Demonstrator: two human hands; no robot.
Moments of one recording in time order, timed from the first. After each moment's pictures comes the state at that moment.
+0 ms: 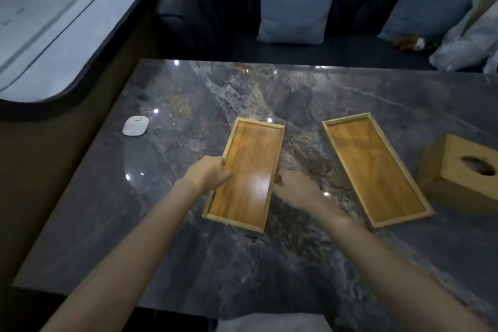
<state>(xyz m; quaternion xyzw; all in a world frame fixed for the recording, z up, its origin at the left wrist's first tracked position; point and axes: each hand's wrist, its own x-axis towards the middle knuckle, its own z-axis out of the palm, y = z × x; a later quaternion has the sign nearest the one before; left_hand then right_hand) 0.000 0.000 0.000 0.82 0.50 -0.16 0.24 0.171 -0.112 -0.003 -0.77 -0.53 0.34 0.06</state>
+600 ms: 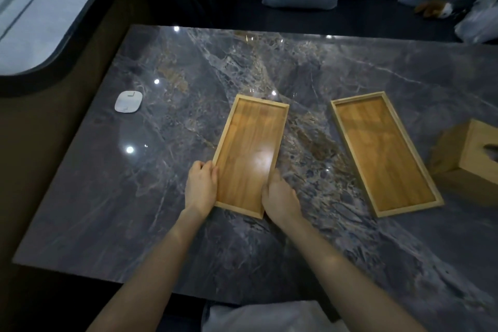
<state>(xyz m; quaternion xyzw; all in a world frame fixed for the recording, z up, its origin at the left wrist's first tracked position) -0.019 -0.055 -0.059 0.73 0.64 0.08 0.24 0.124 -0.134 -0.051 -0.82 -0.42 0.36 0.14</state>
